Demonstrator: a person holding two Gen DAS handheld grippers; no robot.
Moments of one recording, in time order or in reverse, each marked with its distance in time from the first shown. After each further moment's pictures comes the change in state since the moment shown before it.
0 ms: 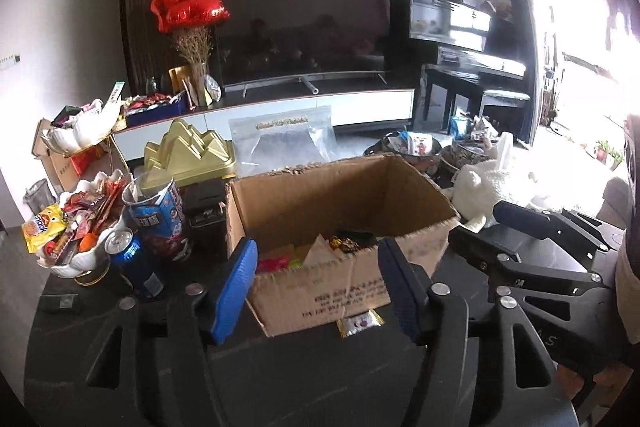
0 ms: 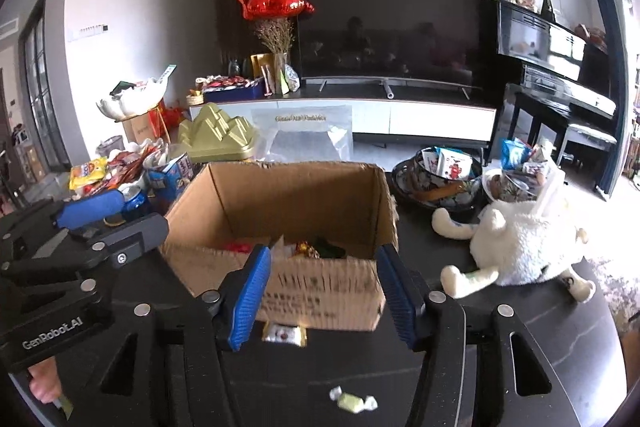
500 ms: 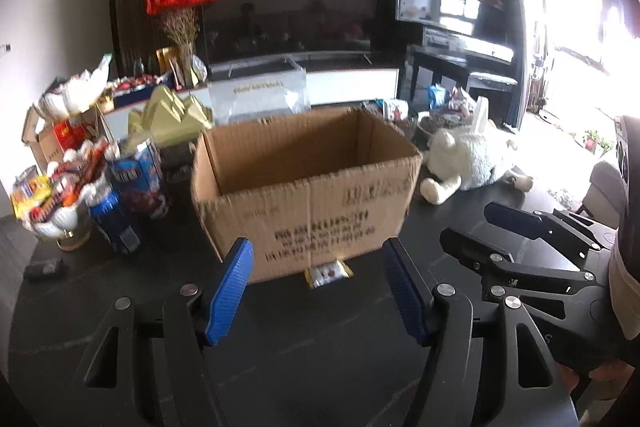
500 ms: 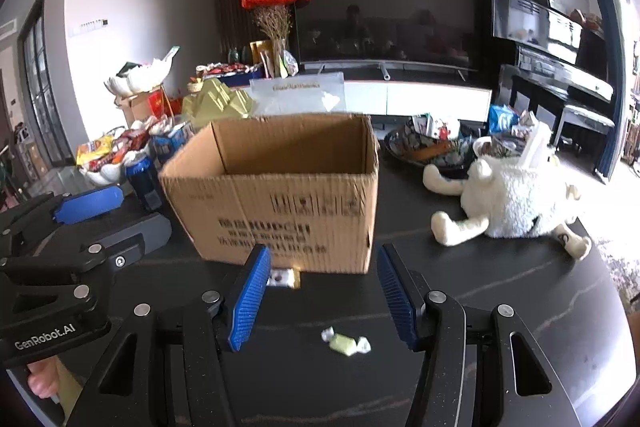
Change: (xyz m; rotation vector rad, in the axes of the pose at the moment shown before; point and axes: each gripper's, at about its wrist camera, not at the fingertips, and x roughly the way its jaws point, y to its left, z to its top) left arm -0.004 -0.026 -0.050 -0.008 0.071 -0.047; right arm -0.016 -0.015 -0.055 0.021 0.058 0.019
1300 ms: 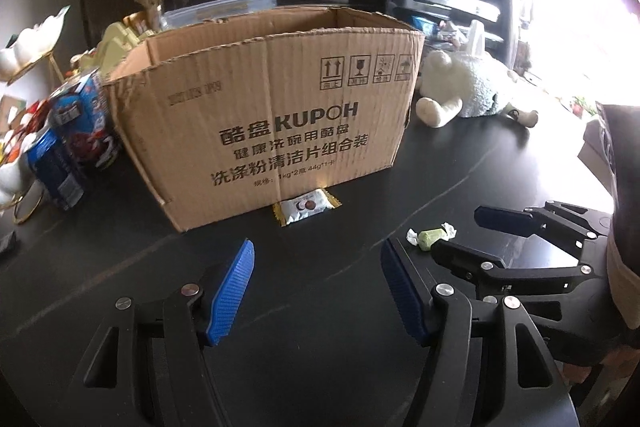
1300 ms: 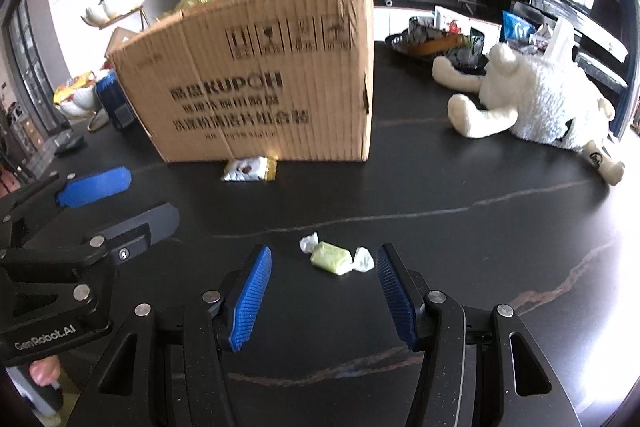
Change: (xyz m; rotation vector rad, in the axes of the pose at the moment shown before) left arm 0.079 -0.006 -0.061 0.063 0.120 -0.085; right arm 0.072 -0.014 -0.075 0.010 0.227 0.005
